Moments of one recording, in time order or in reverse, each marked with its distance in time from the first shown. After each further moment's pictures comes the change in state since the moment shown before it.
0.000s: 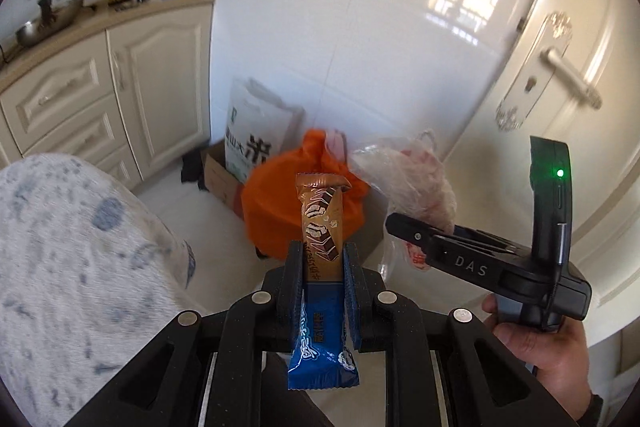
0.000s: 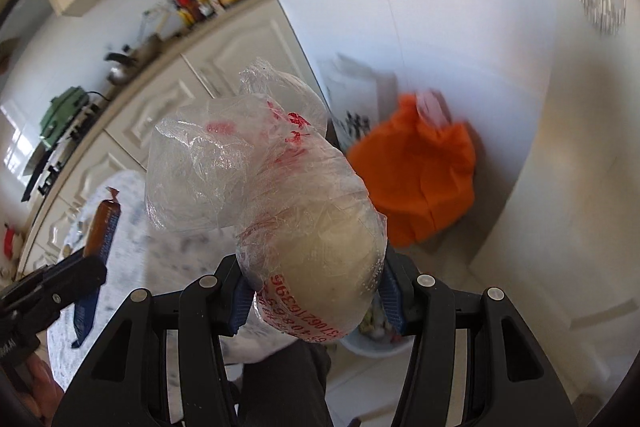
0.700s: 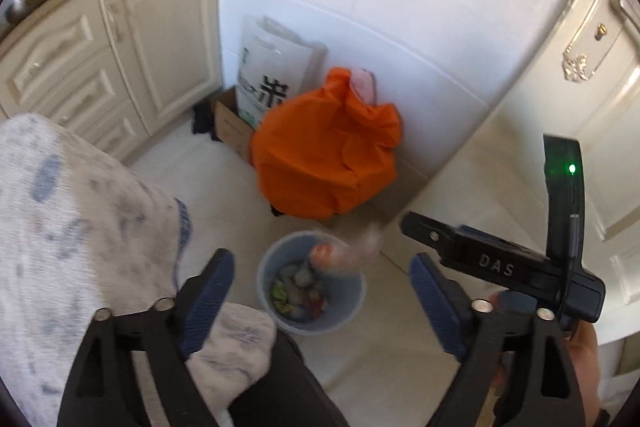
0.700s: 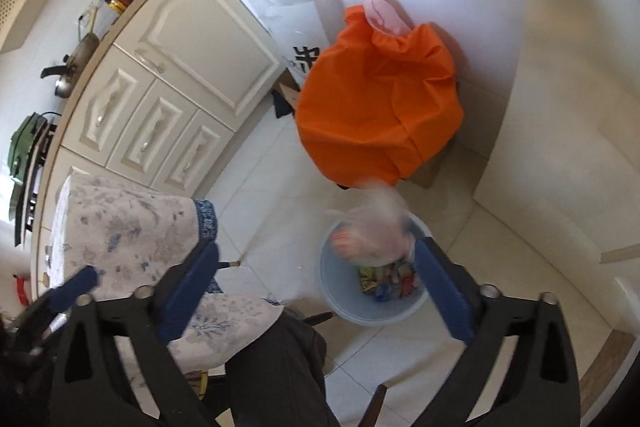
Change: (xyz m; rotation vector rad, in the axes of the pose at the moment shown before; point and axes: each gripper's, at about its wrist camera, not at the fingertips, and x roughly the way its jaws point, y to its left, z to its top) left arm 0.108 -0.023 0.036 -0.002 0.183 0.128; right arm 0.074 -0.069 -0.021 0.186 0.152 -0.041
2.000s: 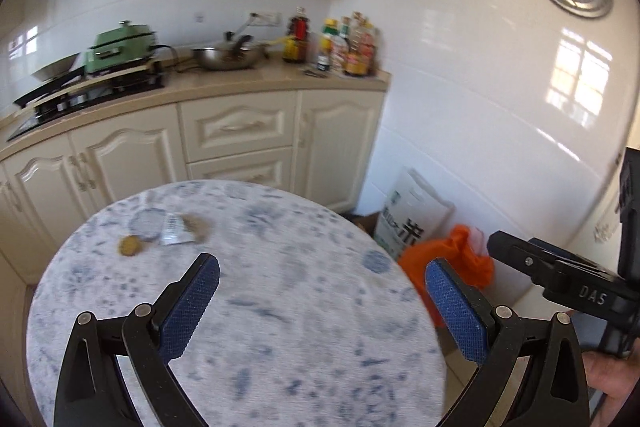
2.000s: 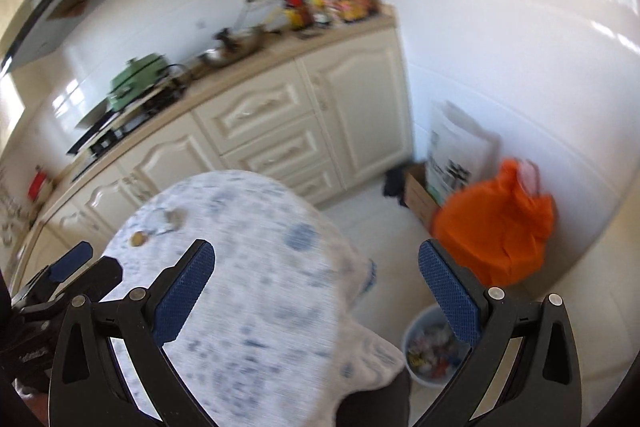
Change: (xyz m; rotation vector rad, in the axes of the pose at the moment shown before) left arm -0.297 0.162 -0.166 -0.300 -0.491 0.274; right arm -0.130 0.303 -0.048 -0.516 -0.260 0.199
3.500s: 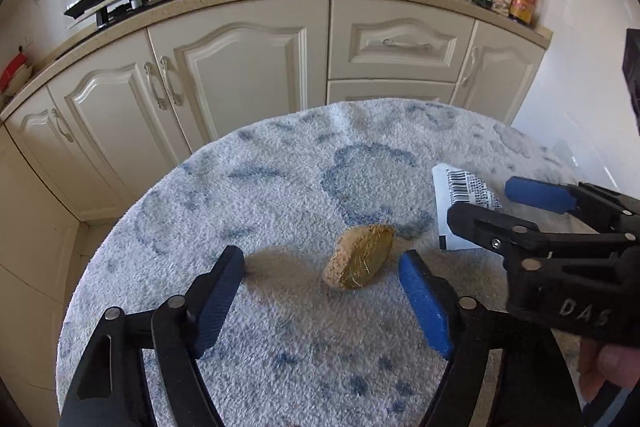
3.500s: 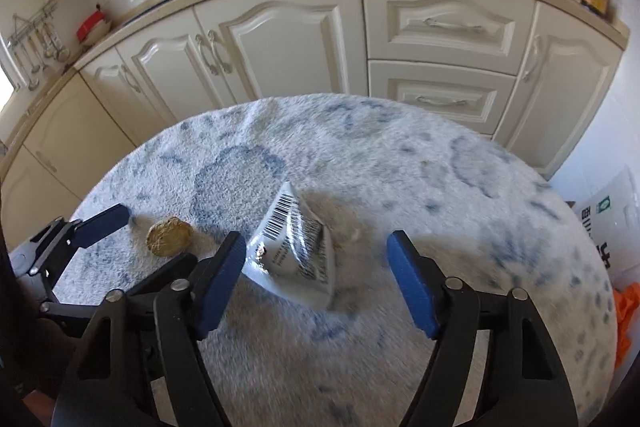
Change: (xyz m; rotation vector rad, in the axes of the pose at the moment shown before) left arm 0.250 0.236 0.023 -0.114 0.263 0.275; right arm 0.307 0.237 -0.018 -0.442 0.326 0.197
